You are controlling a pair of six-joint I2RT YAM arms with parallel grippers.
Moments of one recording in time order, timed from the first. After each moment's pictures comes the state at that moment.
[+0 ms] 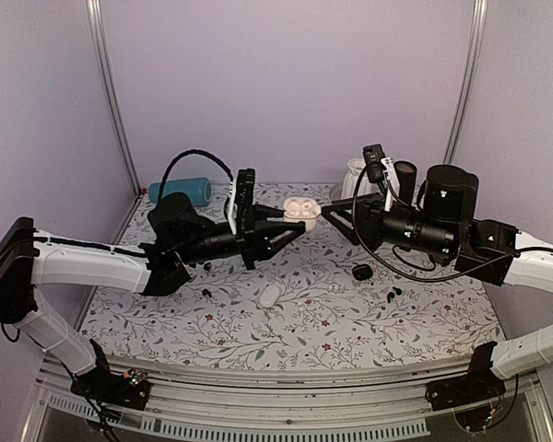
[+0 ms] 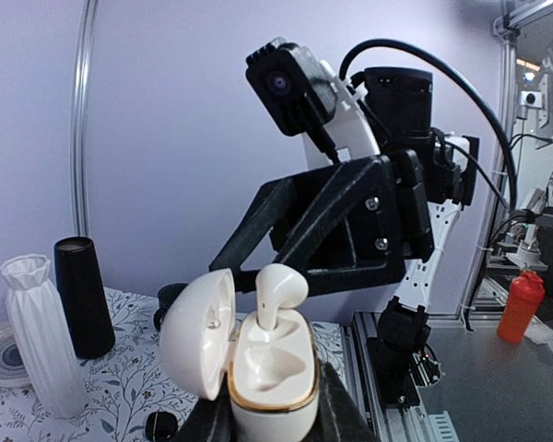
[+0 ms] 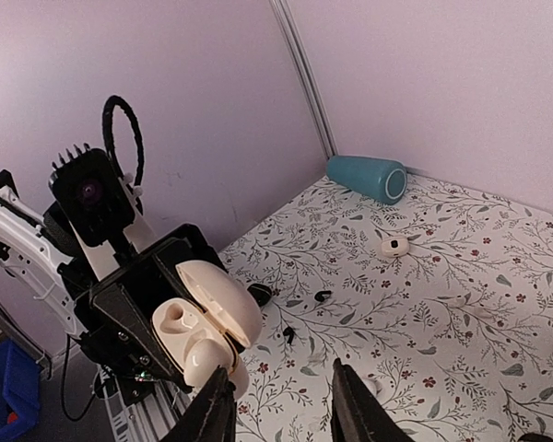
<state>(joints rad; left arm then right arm) -0.94 1.52 0.85 0.92 0.49 -0.20 0.98 1.11 0.98 0.00 -0.03 0.35</state>
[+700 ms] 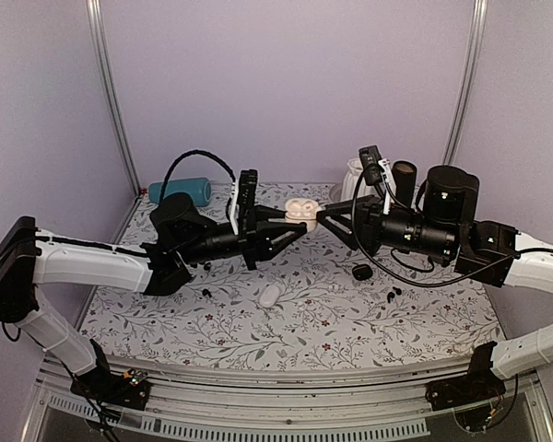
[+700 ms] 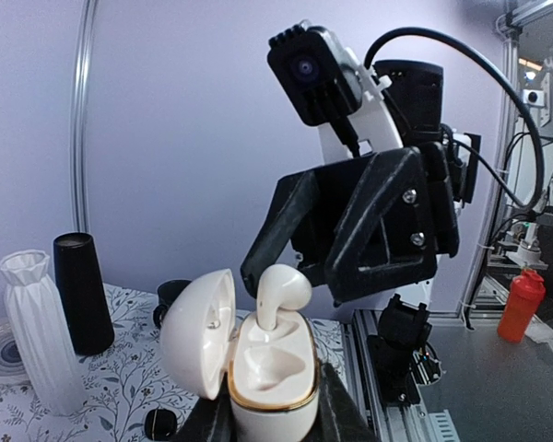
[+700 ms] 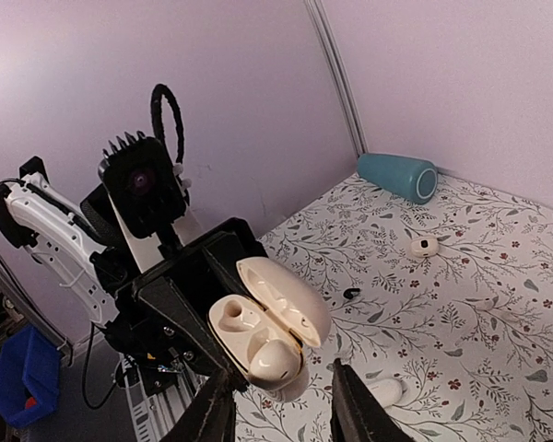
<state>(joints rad) -0.94 1.53 0.85 0.91 0.49 -0.20 1.00 1.11 0.98 0.01 -0.08 0.35</state>
